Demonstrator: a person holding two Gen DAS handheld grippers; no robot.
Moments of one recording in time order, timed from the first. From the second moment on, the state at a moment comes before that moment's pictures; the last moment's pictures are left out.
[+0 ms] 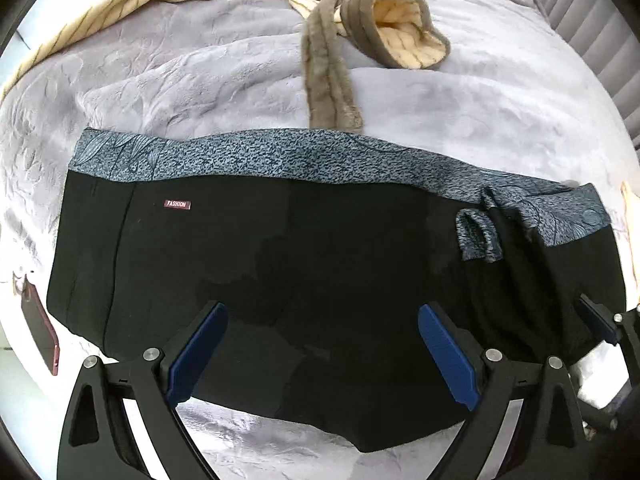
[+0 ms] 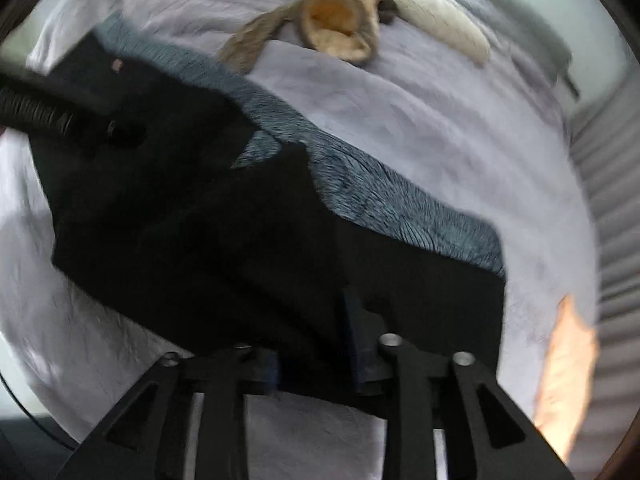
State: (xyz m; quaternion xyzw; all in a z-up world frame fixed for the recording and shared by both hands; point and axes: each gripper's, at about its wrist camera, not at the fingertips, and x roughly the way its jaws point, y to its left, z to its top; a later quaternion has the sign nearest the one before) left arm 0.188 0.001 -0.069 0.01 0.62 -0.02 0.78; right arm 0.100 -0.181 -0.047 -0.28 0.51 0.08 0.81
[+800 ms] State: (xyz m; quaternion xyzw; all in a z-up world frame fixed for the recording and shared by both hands) left arm 0.205 -0.138 -0.061 -0.04 0.66 -0.23 0.71; right arm 0.093 -0.389 -0.076 0.52 0.51 0.06 0.68
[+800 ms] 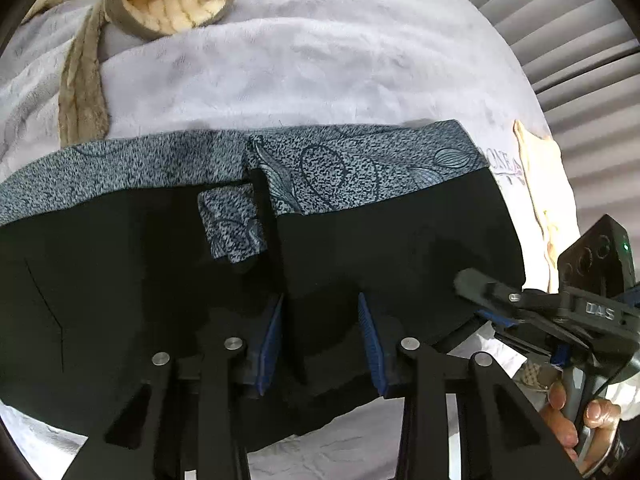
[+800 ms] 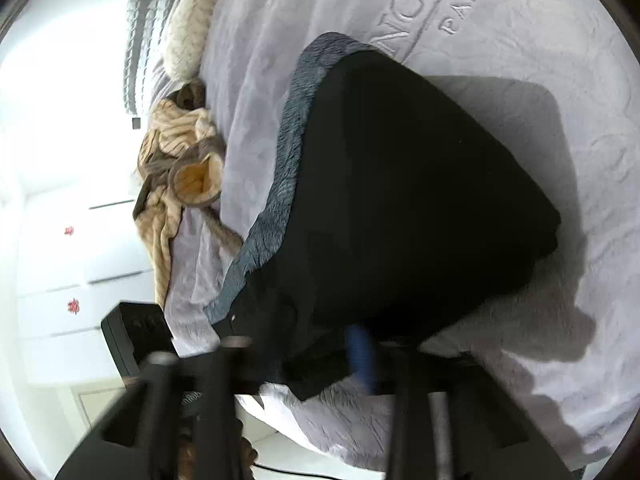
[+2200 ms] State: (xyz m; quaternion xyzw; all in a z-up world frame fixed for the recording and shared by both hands) left arm 0.187 -0.138 -0.079 0.01 0.65 -0.19 0.74; right arm 0.190 -0.444 -0.072 0.33 0.58 0.09 0.74
